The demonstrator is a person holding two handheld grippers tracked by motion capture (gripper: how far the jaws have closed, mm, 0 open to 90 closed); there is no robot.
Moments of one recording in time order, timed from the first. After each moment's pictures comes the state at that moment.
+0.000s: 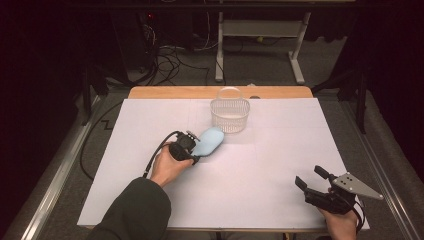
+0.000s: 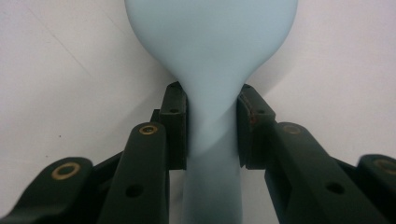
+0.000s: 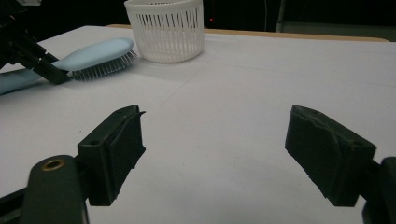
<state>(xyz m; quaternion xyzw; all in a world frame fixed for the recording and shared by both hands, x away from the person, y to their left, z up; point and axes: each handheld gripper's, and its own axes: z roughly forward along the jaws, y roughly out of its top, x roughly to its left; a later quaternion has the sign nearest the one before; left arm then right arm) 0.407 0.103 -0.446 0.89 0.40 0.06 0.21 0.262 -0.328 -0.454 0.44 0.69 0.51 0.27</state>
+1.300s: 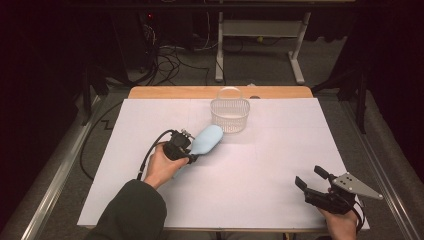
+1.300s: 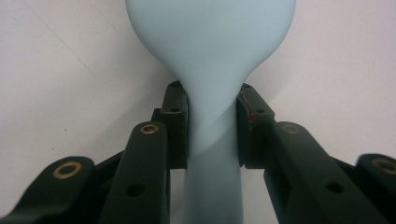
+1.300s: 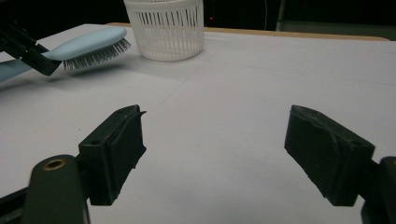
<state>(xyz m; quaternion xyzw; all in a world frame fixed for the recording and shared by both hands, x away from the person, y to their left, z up) 0.400 0.118 -0.433 0.88 0.40 0.04 0.25 0.262 -0.327 -0.454 0.44 0.69 0.51 0.28</state>
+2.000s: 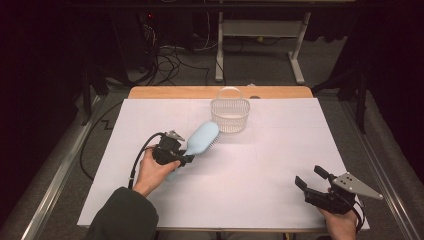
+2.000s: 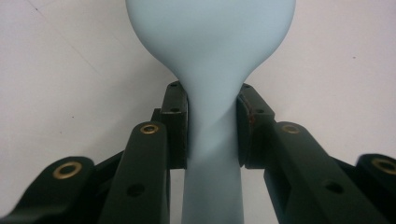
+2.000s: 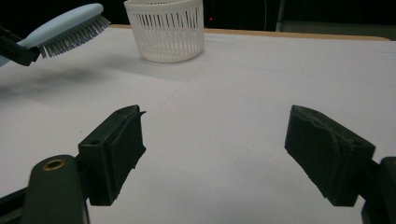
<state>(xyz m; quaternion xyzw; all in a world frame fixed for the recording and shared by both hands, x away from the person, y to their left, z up) 0.374 0.145 -0.422 0.86 0.38 0.04 0.33 0.262 -0.327 -0.454 0.44 0.69 0.51 0.27</state>
